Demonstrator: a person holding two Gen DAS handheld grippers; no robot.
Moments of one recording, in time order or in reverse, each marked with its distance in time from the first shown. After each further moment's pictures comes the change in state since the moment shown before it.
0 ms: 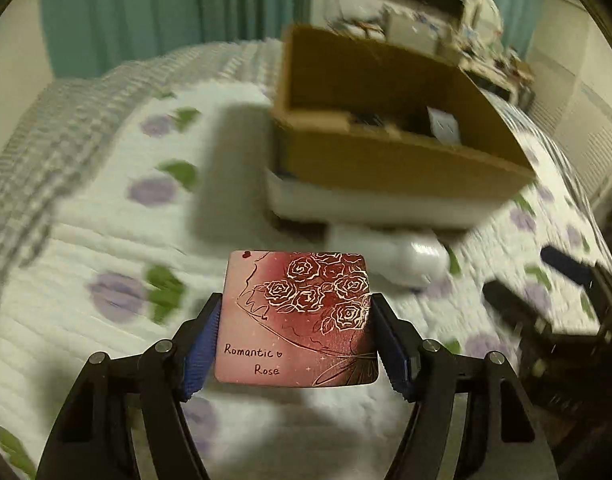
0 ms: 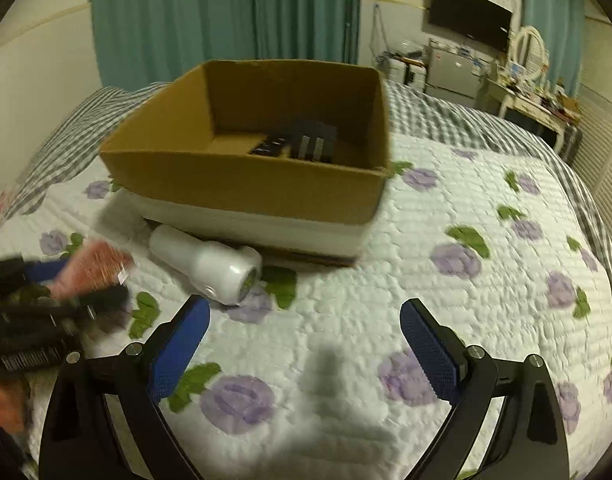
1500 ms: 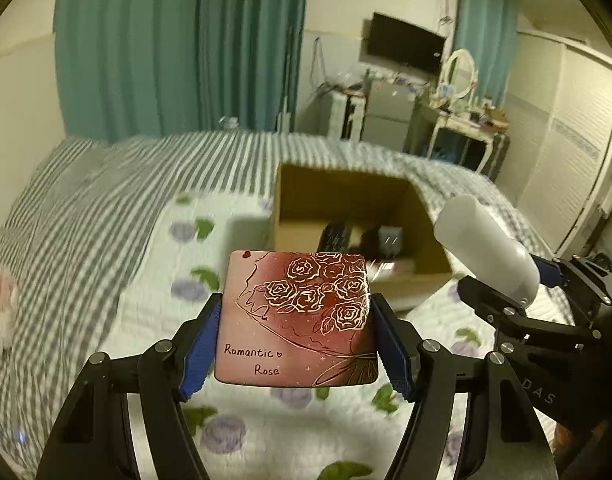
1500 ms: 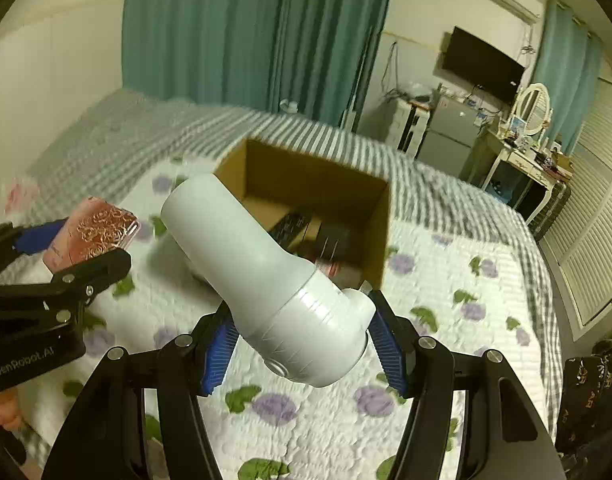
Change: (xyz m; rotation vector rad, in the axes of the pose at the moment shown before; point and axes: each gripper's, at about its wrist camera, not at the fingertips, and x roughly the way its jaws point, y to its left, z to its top) left arm -0.107 -0.009 0.061 0.023 -0.209 -0.077; right arm -0.100 0.036 0.082 -0.095 -0.066 -0.094
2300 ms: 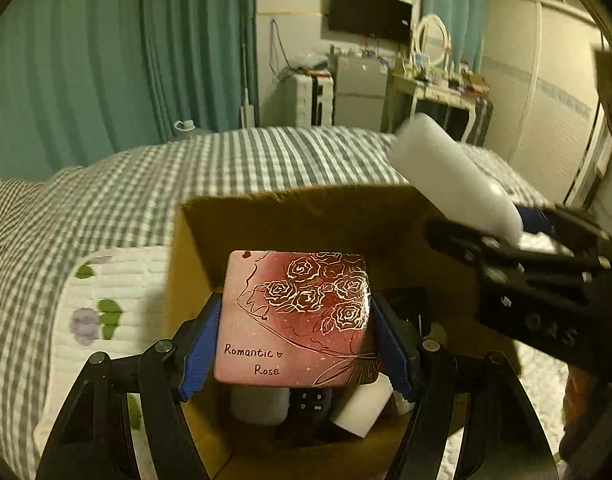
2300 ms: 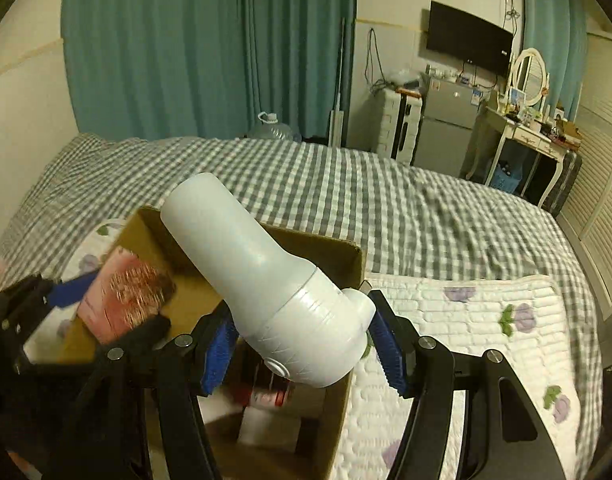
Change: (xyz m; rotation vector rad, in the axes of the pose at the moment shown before) left arm 0.180 -0.040 0.064 0.144 0.061 -0.054; right arm 0.163 -0.075 0.073 0.121 0.006 0.044
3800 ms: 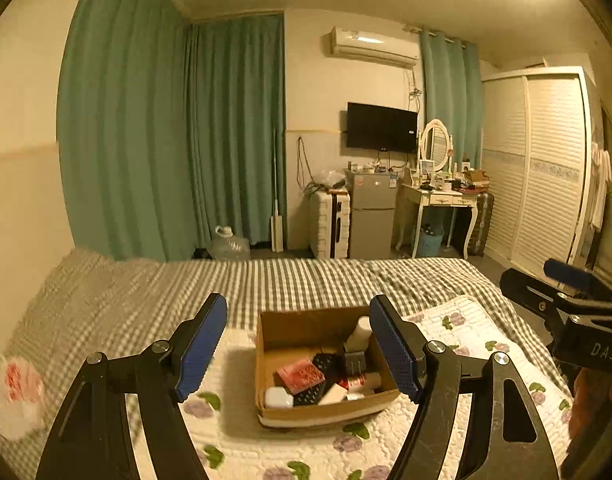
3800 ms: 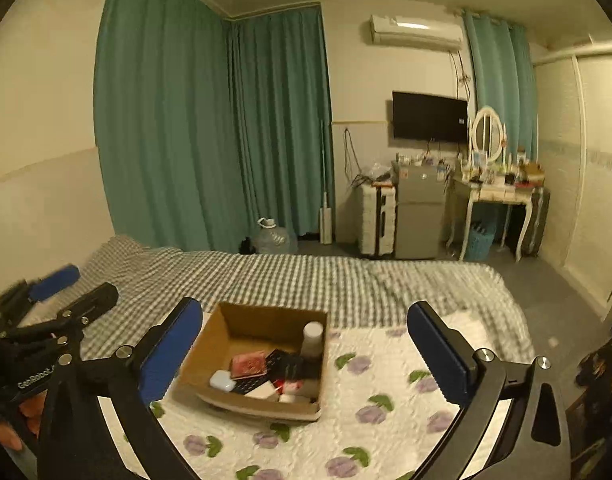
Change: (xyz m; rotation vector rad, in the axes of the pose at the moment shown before) left arm -0.251 -0.017 -0.014 -0.054 -0.398 0.087; right arm -0.274 -0.010 -0.030 0.128 -0.368 0.010
